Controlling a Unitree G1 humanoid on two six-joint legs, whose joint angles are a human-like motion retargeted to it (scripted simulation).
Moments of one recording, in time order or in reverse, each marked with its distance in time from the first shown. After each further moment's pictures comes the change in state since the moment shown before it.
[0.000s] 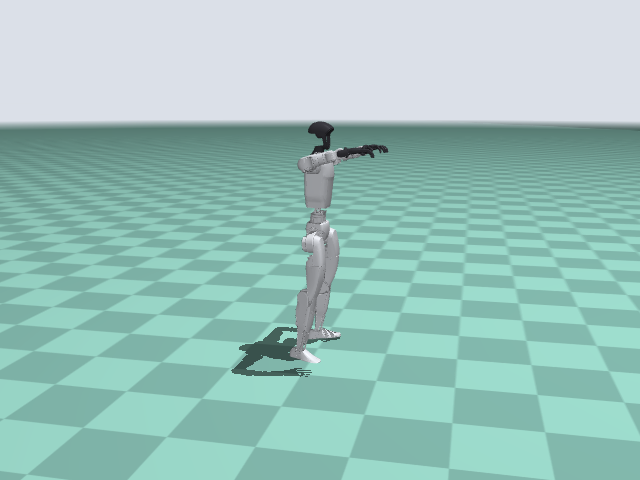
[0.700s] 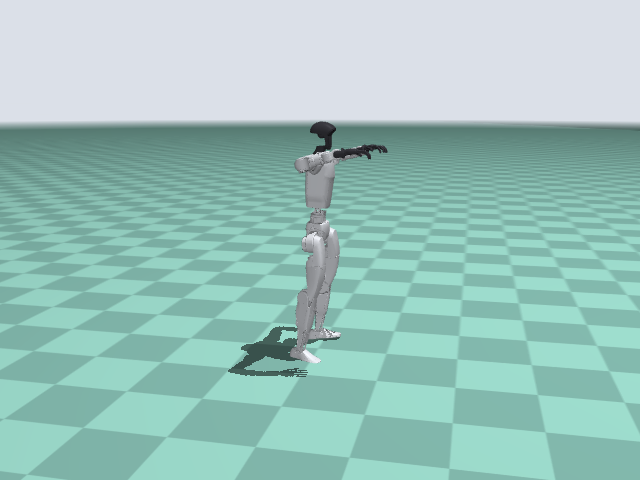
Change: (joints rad) left arm 0.100 0.002 0.135 -0.011 -0.002 0.011 -0.016; right arm 0.671 0.111 -0.673 -0.103 0.016 0.004 0.024; waist 0.042 -0.018 0.034; left_leg 0.005 -0.003 0.003 0.002 -0.003 0.006; right_leg 0.003 -0.004 0.005 0.002 -0.005 0.000
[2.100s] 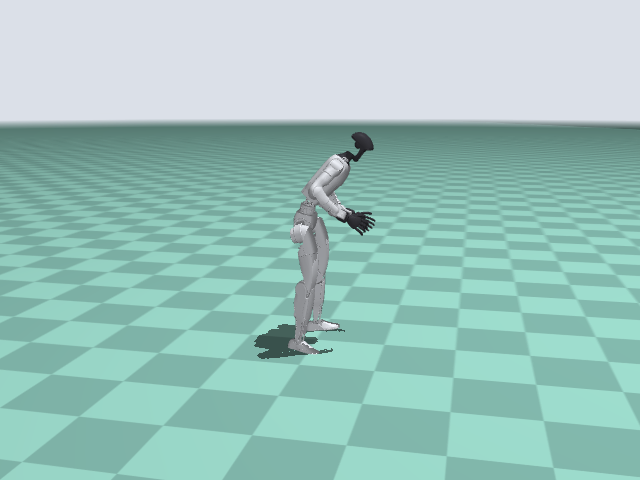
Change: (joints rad) left arm -0.328 -1.229 -0.774 0.209 -0.161 -0.030 0.469; right arm -0.731 0.986 1.320 0.046 -0.049 0.032 -0.353; waist -0.024 -0.107 0.503; left_leg -0.345 -0.041 -0.078 0.052 0.063 0.163; right_leg -0.386 -0.074 0.001 0.207 -0.008 -0.096
